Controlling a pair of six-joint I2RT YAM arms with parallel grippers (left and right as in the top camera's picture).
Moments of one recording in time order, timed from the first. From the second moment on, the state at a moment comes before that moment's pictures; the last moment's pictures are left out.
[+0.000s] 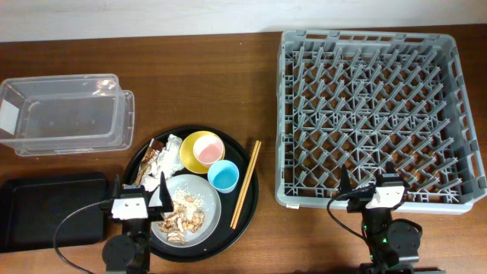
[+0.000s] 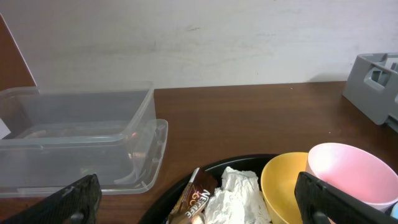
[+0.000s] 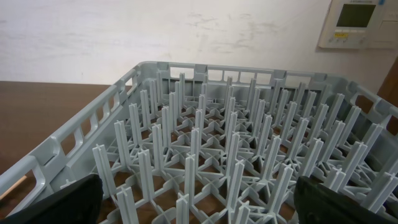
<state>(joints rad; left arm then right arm) -0.04 0.01 0.01 -0.07 -0.09 0.05 0.01 0.01 0.01 -0.08 0.01 -0.03</state>
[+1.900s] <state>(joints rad) -0.03 0.59 0.94 -0.80 0.28 0.19 0.01 0.01 0.01 -0.08 0.01 -0.03</state>
